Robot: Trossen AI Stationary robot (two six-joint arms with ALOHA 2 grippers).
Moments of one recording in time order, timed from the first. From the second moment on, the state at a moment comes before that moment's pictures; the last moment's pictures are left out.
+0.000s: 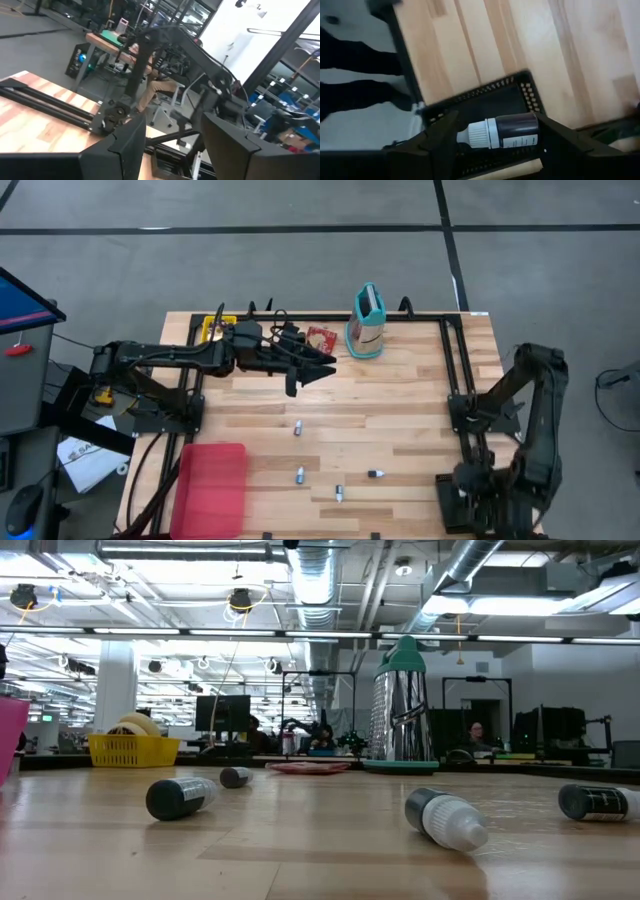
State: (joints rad) left arm 0.05 1.38 1.18 0.22 0.12 -0.51; right arm 1.29 1.43 1.23 -1.24 0.26 1.57
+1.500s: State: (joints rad) left arm 0.01 1.38 1.18 0.10 0.04 -0.52; right arm 1.29 1.50 1.22 -1.27 0.31 1.77
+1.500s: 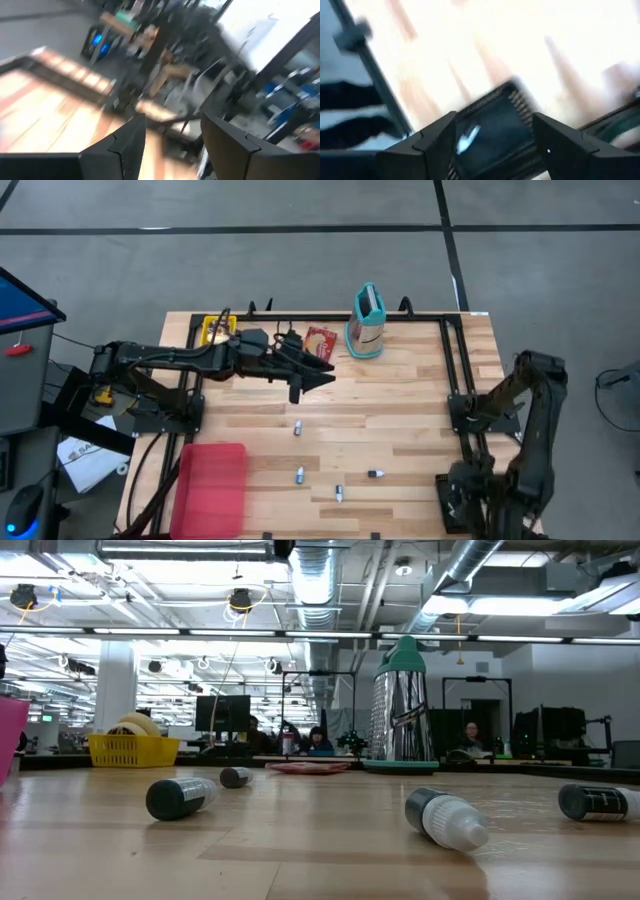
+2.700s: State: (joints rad) left arm -0.47 1.35 1.18 -0.37 -0.45 -0.44; right arm 0.64 1.70 1.06 -0.59 0.24 0.50
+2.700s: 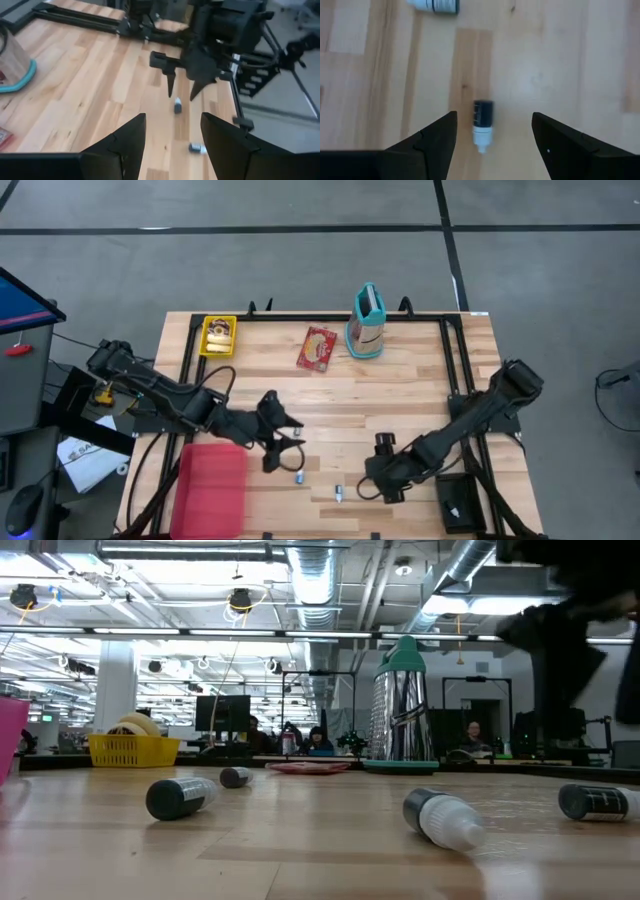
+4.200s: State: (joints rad) left arm -0.50 1.35 1.18 -0.38 -0.45 -0.42; right arm 0.64 1.82 1.06 -0.58 0.16 0.66
